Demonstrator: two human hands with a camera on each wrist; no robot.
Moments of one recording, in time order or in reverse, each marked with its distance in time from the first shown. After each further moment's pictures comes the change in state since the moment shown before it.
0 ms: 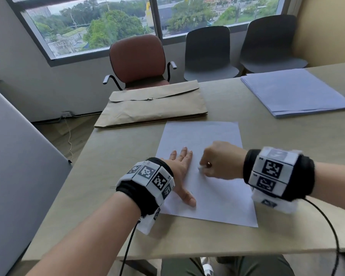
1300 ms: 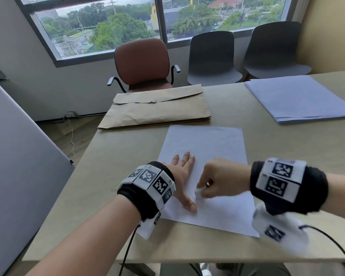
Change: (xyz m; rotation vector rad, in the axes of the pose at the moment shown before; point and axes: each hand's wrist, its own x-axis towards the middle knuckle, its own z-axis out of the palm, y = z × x) left_hand 0.001 -0.001 0.003 0.039 -0.006 -0.002; right_hand -0.011 -0.016 0.000 0.130 -0.165 -0.066
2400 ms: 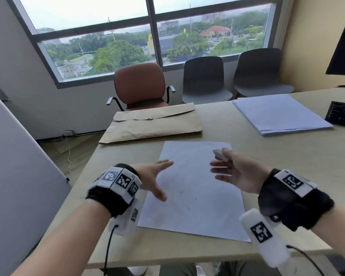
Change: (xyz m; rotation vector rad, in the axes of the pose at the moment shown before) left_hand -0.029 -0.047 -0.007 -0.243 0.183 0.053; right_hand -0.027 0.028 -0.003 1.647 0.493 0.469
